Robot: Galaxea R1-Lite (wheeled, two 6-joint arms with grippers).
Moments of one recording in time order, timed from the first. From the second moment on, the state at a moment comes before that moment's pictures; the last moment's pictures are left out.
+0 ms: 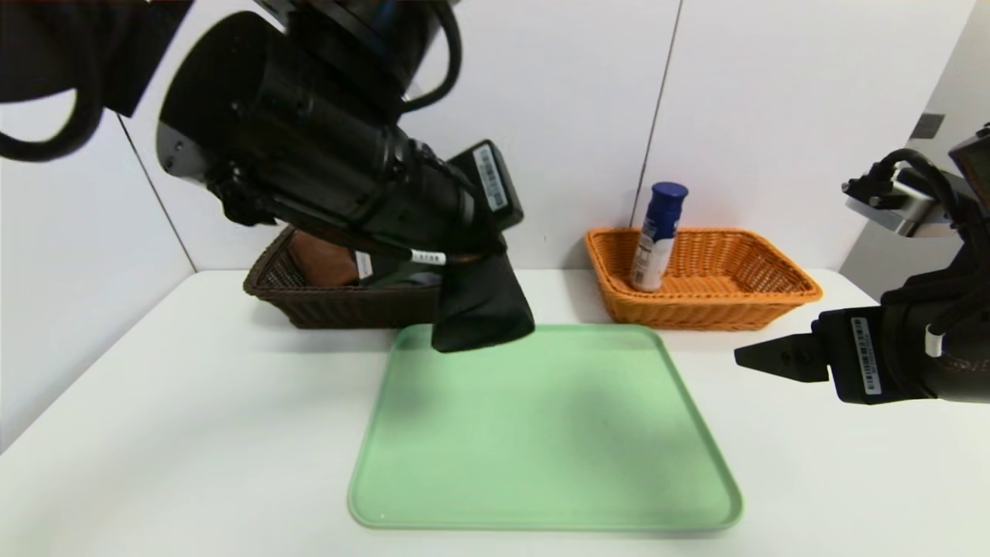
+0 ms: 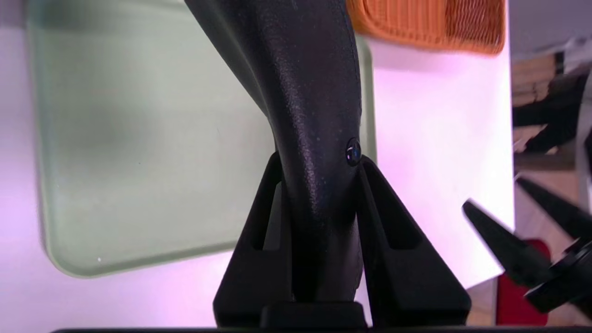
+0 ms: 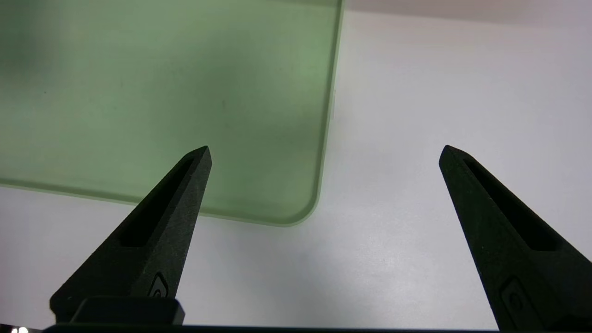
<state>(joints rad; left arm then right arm) -0.86 1.80 -1.99 0.81 0.23 -0.88 0.61 1.35 -1.22 0.66 -0.32 0.36</state>
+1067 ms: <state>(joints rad) -0.31 2.02 -1.99 0.55 0.12 -1.15 0.61 1.35 -1.15 0.66 -0.33 0.36</state>
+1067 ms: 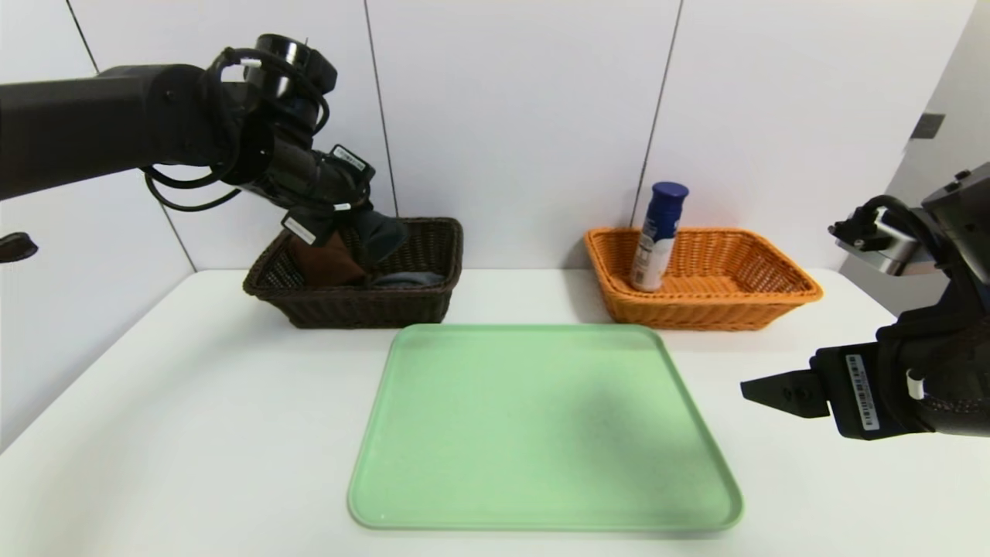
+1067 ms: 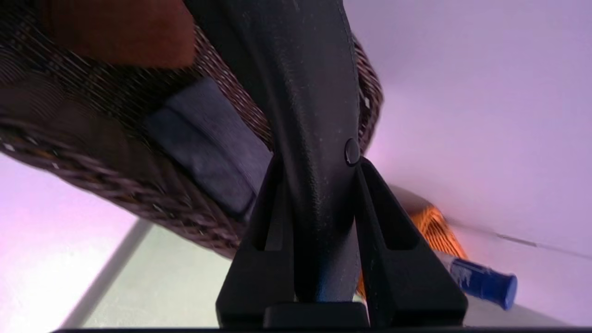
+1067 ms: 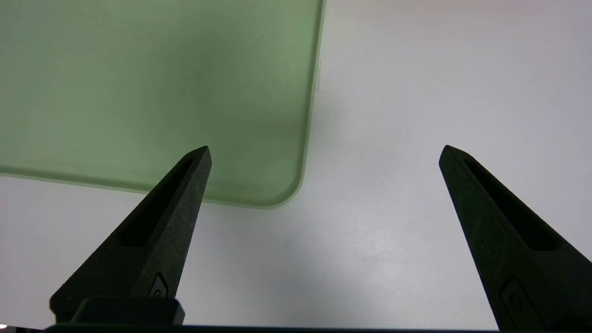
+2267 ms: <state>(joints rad) -0.27 2.16 -1.99 0.39 0.11 -1.18 0.61 1.36 -1.13 0.63 -0.34 0.35</state>
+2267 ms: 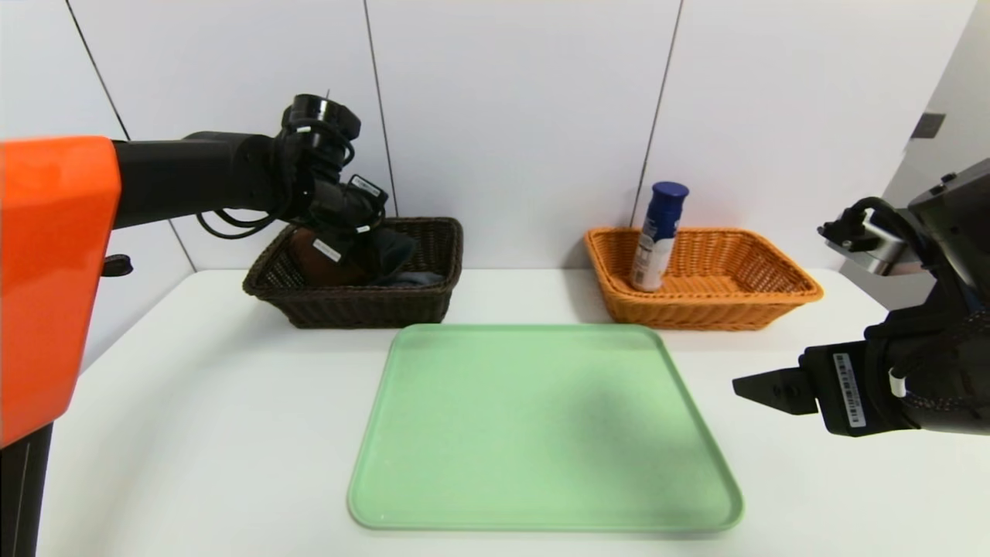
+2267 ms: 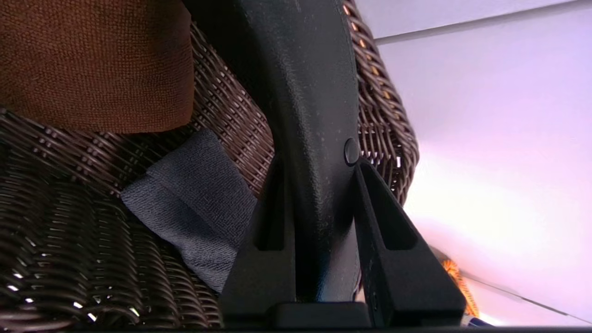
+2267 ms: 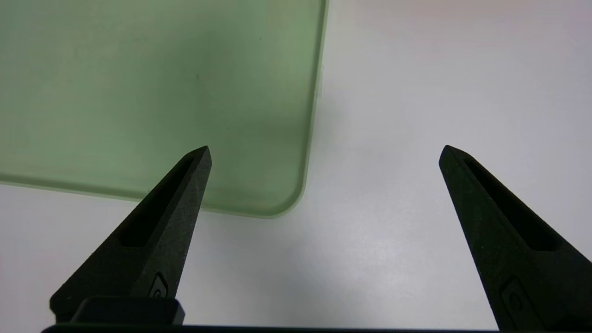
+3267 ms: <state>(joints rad) -0.27 2.19 -1.99 0.37 0.11 -1.16 0.61 1.36 -1.13 0.62 -0.34 0.35</state>
